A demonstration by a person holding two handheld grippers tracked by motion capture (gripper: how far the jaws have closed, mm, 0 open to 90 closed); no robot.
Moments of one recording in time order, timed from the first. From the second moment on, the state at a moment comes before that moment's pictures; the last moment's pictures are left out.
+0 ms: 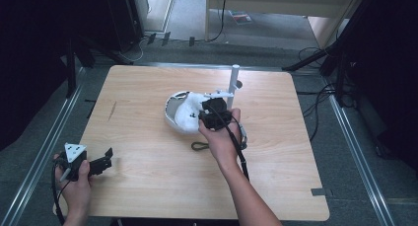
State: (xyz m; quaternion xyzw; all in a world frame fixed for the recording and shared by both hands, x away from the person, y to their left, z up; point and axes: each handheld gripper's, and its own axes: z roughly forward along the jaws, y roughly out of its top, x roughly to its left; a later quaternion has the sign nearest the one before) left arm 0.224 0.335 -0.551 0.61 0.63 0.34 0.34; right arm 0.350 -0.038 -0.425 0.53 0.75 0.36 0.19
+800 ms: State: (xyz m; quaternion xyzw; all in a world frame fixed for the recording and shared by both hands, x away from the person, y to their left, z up) left arm 0.225 0.335 -0.551 0.61 0.63 0.34 0.34; right arm 0.367 -0.012 -0.439 0.54 0.74 0.36 0.20
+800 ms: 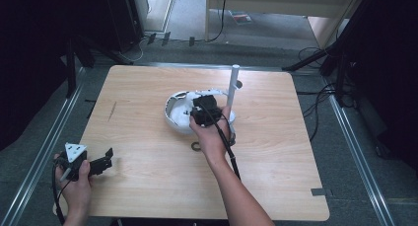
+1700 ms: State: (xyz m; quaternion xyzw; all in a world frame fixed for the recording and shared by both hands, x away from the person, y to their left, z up) left arm 0.225 0.334 -0.551 0.61 0.63 0.34 0.34; right arm 0.376 -0.011 -0.448 0.53 0.74 0.39 0.17
